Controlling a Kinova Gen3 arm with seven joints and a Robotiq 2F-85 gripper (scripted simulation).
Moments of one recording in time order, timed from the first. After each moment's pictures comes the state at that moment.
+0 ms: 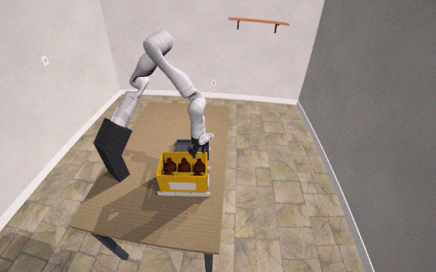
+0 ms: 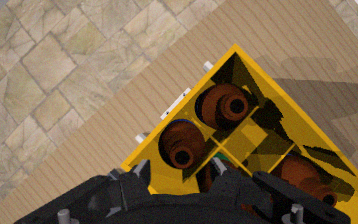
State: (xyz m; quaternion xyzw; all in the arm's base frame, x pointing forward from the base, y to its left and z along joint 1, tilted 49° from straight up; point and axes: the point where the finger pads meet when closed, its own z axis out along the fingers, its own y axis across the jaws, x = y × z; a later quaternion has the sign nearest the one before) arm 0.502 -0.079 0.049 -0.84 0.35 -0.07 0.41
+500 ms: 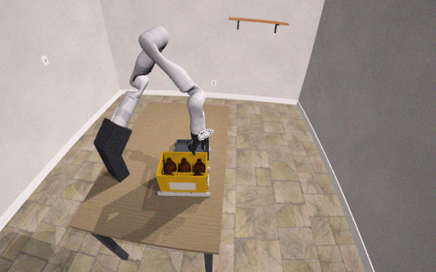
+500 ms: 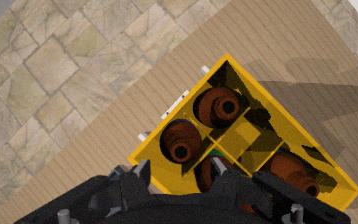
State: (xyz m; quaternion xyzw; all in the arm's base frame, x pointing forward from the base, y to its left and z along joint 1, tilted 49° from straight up) arm 0.490 -0.098 0.067 -0.84 0.35 -0.08 0.40
